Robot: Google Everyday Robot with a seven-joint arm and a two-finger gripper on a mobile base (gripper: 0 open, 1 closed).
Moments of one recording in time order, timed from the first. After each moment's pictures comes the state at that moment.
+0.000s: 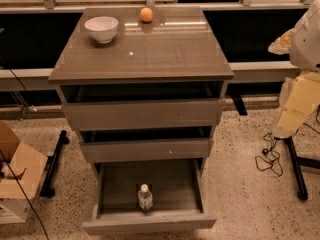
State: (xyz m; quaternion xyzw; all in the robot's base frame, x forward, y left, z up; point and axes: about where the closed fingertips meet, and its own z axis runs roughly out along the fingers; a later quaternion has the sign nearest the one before) arm 0.438 -0.217 0.976 -0.60 0.78 -0.03 0.16
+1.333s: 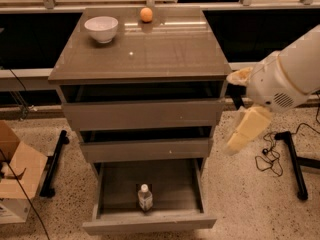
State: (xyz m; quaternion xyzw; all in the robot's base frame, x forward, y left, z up) arm 0.455 -0.156 0.902 -0.59 0.76 0.10 0.26
